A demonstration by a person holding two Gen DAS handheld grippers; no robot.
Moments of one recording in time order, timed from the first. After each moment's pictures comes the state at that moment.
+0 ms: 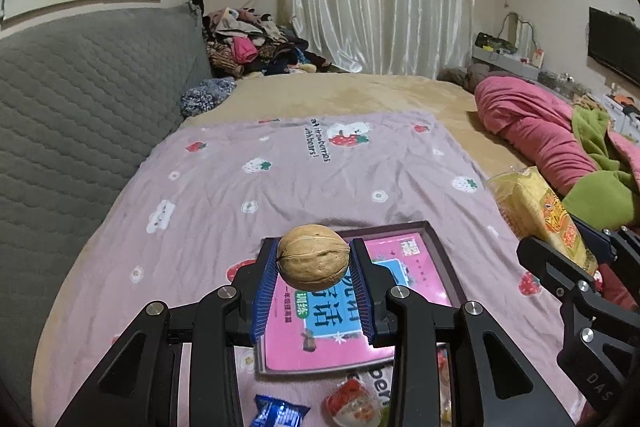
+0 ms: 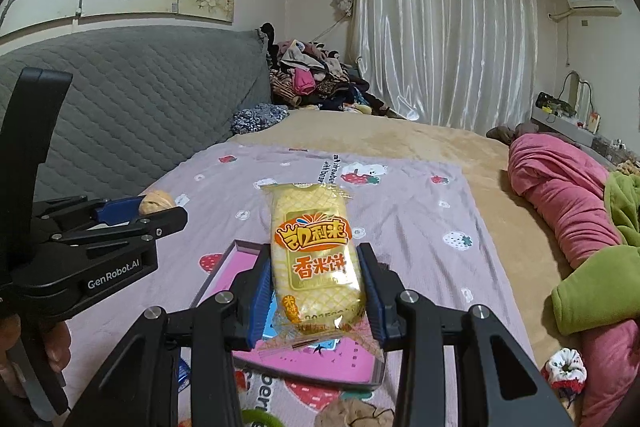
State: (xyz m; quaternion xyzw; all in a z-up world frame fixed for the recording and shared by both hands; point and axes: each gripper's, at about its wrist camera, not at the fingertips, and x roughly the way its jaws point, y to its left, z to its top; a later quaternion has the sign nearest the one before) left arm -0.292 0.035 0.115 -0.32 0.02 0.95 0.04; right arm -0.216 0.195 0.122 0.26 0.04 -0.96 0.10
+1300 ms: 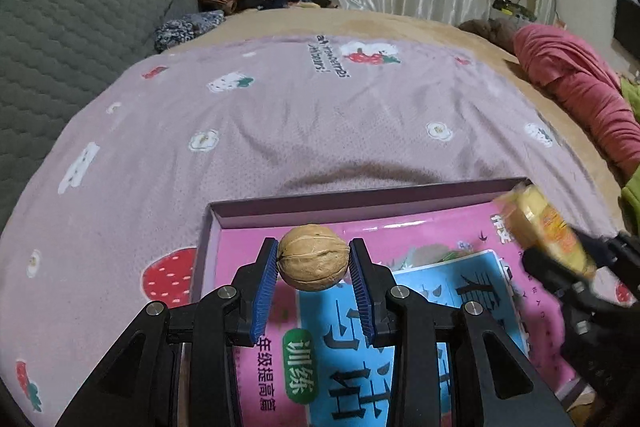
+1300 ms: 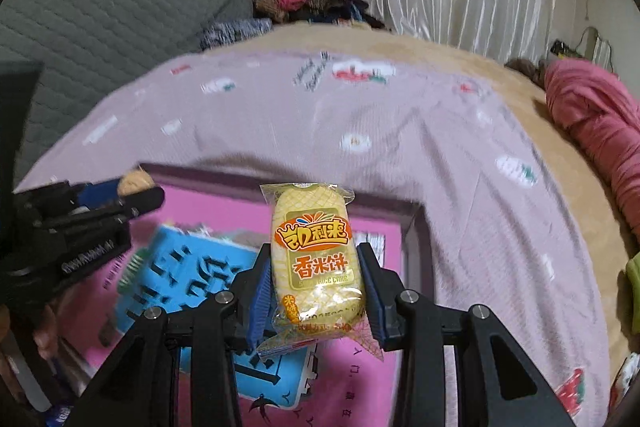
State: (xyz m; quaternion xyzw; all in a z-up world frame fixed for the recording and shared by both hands) left arm -0.469 0.040 -0.086 -0.39 0.00 0.92 0.04; right arm -0.391 0.204 -0.064 0.38 0.04 -0.92 0.08
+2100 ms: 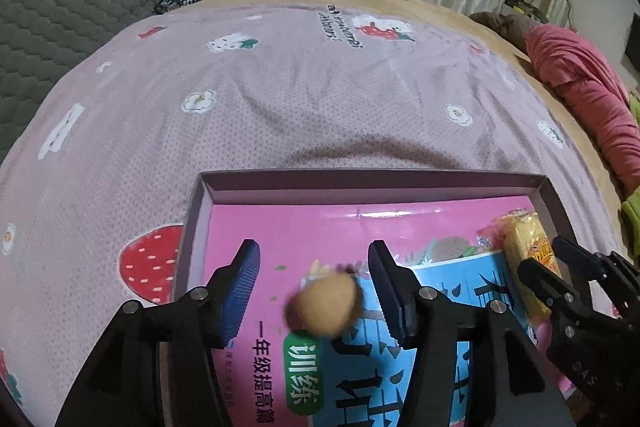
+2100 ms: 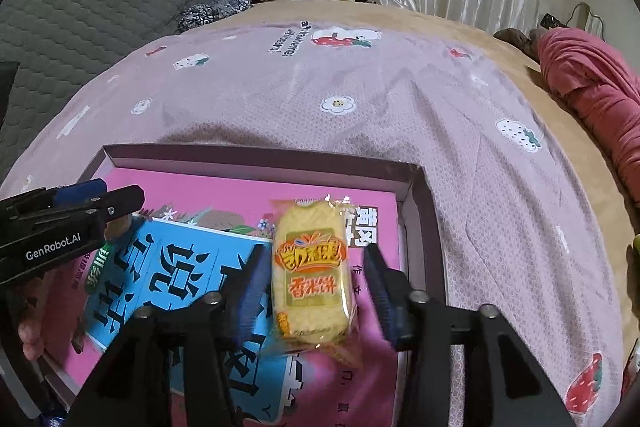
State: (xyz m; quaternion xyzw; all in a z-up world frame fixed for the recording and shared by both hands) left arm -0.488 0.026 -0.108 -0.44 -0.03 0.90 0.03; right arm -0.407 0.211 -0.089 0.42 0.03 -0.91 0.06
